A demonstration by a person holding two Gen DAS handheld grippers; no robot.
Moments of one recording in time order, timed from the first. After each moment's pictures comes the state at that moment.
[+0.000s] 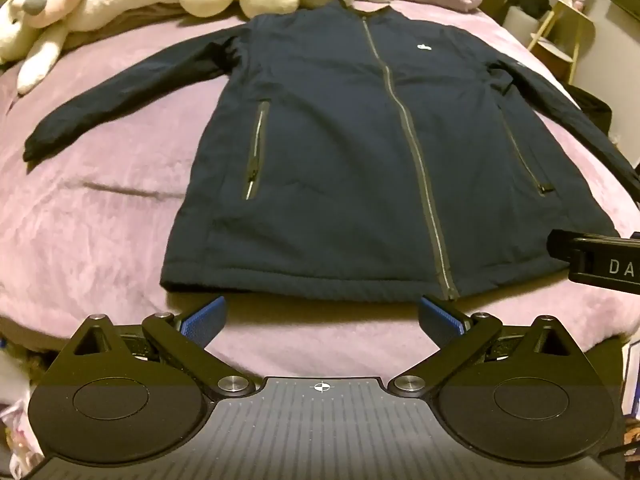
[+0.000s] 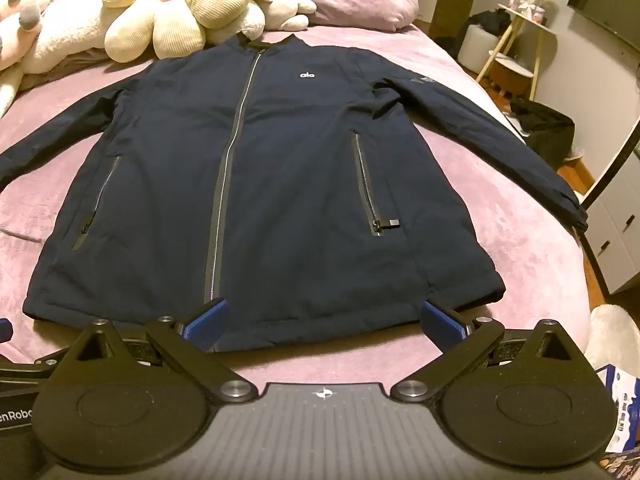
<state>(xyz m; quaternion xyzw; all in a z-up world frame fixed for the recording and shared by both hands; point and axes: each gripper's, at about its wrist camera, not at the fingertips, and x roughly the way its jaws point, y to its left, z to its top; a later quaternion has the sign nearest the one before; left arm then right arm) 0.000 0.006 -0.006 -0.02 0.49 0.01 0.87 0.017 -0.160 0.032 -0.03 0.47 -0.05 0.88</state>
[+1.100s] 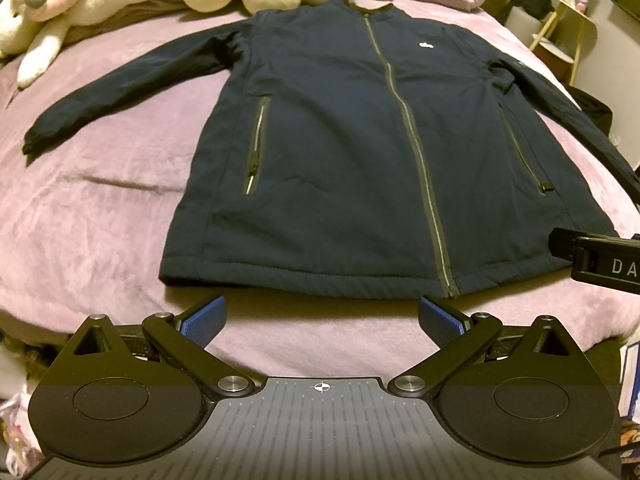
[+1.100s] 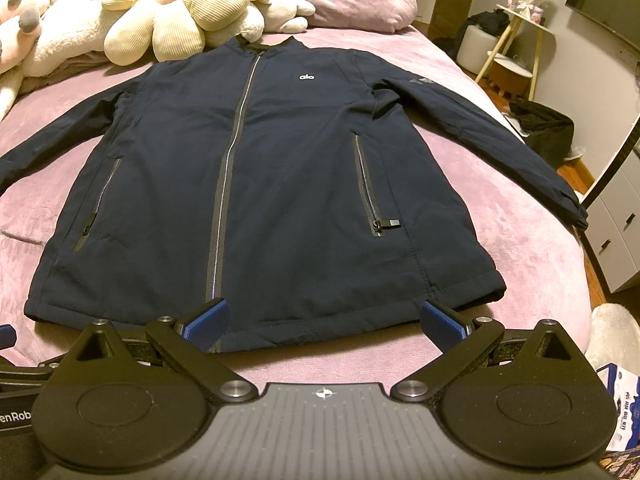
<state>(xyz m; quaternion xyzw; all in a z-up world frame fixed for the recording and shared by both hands) -0.002 0.007 -0.008 -0.03 0.50 0.01 0.87 0.017 -0.160 0.029 -0.03 0.47 -0.05 0.88</state>
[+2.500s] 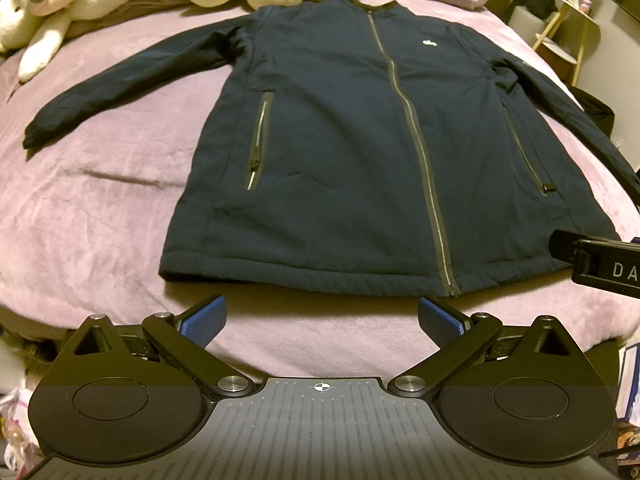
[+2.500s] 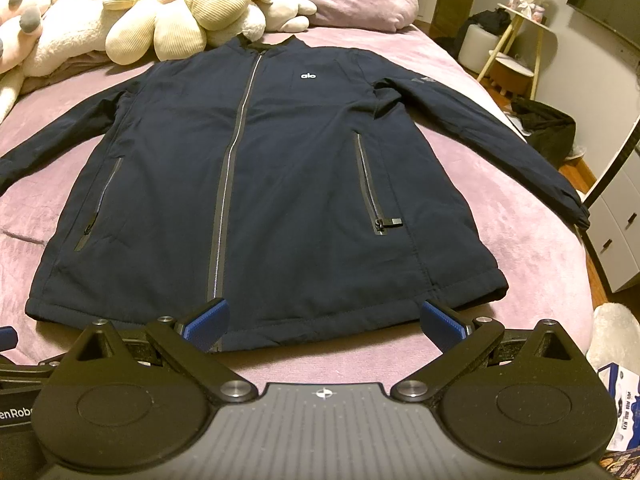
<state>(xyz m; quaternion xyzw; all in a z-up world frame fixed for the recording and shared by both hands) -0.001 0.009 -0.009 -0.04 0.50 0.01 0.87 0.016 -0.160 0.030 -0.02 0.47 -0.05 0.88</state>
